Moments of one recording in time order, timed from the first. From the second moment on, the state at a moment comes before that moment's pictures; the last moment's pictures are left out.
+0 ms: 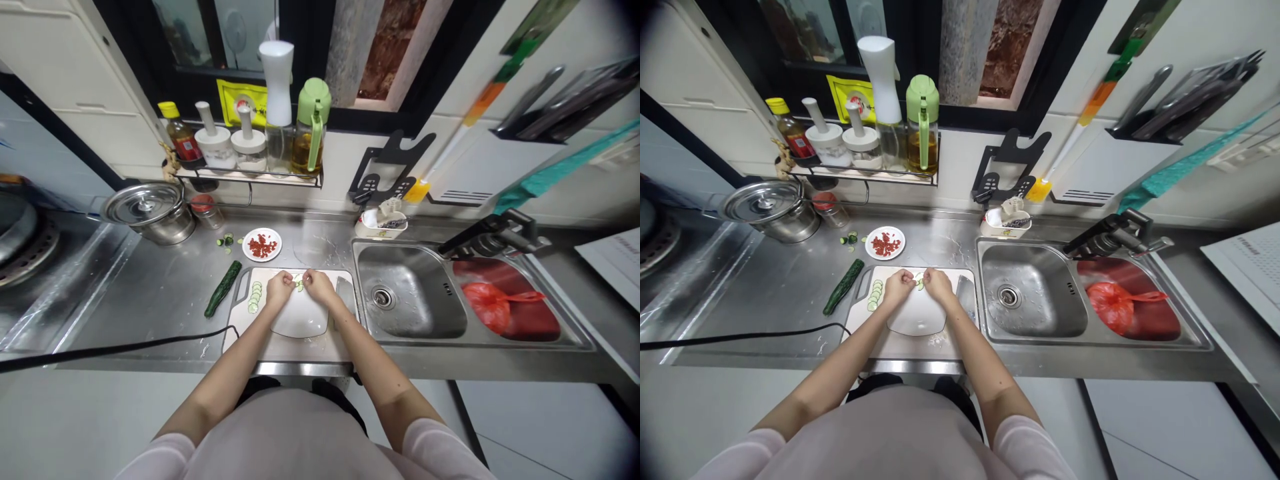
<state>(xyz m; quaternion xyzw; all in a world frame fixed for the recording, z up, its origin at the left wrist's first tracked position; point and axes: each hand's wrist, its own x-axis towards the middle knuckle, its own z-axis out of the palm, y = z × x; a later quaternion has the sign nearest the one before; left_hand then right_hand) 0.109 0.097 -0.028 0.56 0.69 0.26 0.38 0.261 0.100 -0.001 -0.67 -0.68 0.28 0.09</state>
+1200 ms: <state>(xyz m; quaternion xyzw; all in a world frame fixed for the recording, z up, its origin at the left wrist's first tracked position) 0.114 0.088 -0.012 0.70 0.66 0.13 0.24 0.252 0.098 0.004 -0.69 -0.69 0.23 0.02</state>
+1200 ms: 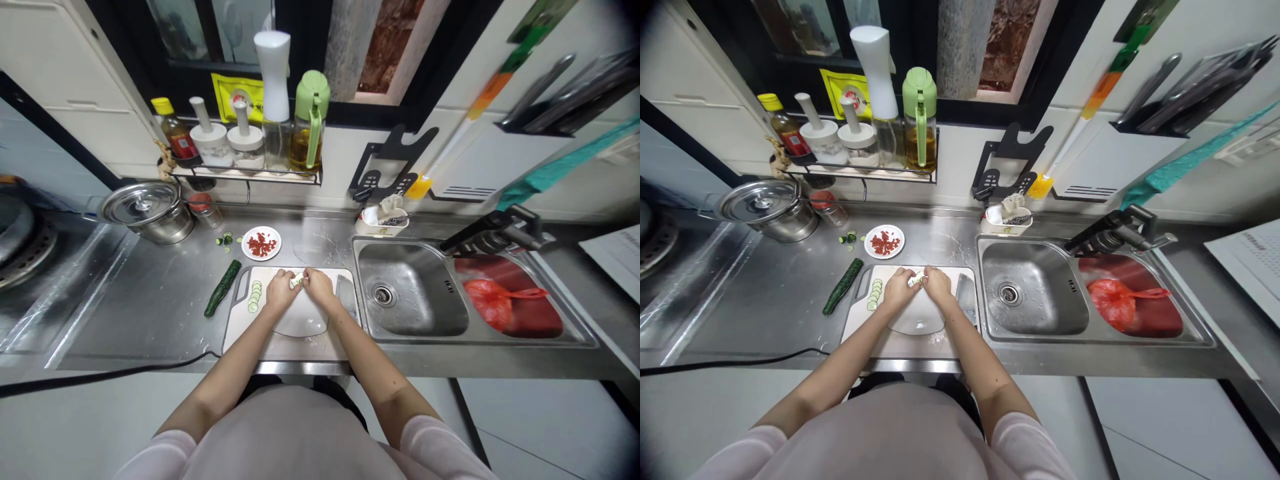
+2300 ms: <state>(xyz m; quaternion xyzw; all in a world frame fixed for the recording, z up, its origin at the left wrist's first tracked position) 0.114 0.094 -0.012 0.68 0.67 0.13 0.25 0.260 0.090 0.002 -0.69 -0.69 0.22 0.04</state>
